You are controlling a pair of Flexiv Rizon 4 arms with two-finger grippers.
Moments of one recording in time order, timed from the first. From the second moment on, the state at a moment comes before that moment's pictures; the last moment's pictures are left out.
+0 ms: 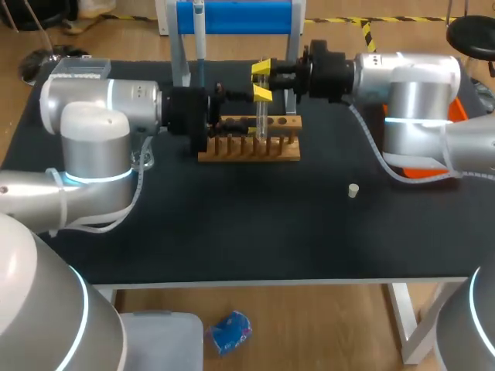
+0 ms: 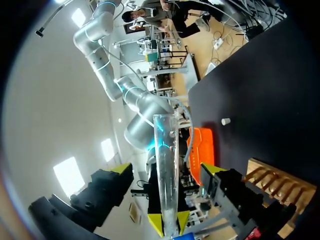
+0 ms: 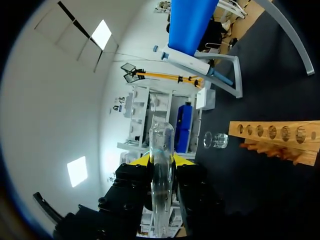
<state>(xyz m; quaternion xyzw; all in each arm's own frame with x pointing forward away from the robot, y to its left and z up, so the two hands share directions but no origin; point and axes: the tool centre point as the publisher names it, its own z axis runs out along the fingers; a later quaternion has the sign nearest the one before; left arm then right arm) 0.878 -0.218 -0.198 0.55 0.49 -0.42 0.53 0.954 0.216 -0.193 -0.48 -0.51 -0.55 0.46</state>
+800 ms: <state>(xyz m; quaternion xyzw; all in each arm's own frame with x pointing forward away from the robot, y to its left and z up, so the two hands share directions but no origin) 0.880 -0.217 -0.205 0.54 0.50 -0.43 0.52 0.951 0.219 -0.197 -0.48 -0.51 -0.54 0.46</state>
